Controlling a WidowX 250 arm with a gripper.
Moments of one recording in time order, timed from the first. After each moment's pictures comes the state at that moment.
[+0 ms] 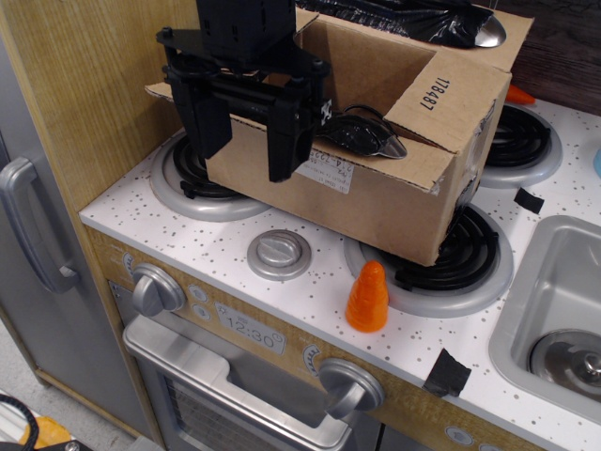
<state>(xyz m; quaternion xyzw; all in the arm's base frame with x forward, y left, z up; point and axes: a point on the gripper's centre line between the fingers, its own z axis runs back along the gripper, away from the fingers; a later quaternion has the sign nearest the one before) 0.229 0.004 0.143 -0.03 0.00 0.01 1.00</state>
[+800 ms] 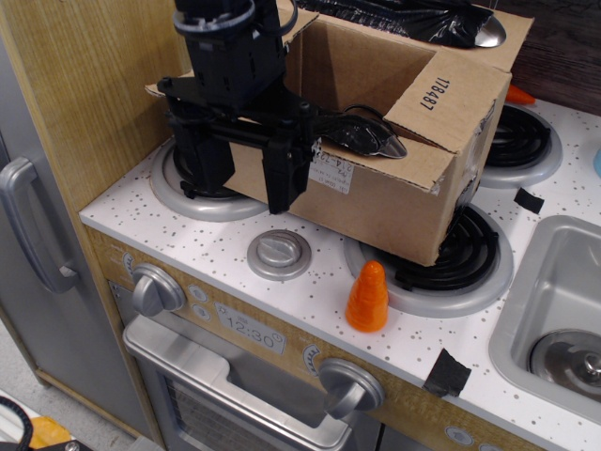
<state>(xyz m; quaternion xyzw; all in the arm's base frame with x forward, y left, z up) 0.232 0.007 0.114 -0.06 -0.03 0.00 1.00</state>
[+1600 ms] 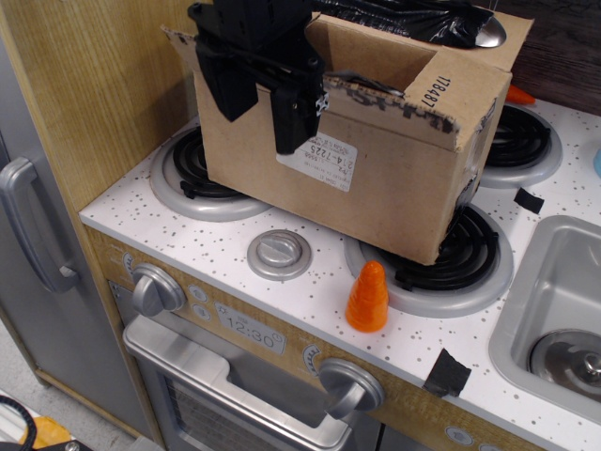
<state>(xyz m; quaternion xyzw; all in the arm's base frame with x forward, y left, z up) 0.271 0.016 0.140 0.00 -0.10 -0.12 0.99</state>
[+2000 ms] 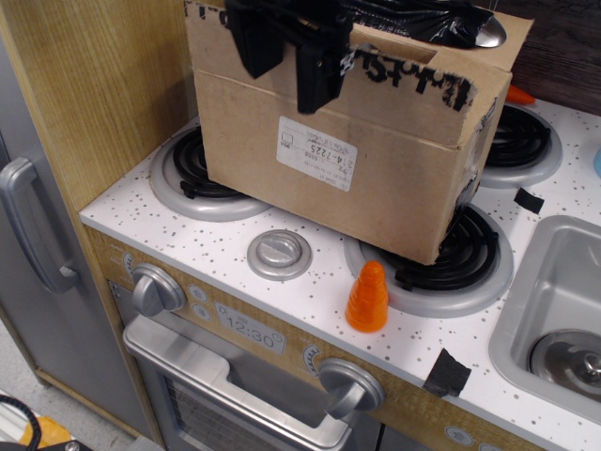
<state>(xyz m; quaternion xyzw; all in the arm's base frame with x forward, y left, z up) 0.294 0.012 0.158 0.03 -0.10 -0.16 0.98</state>
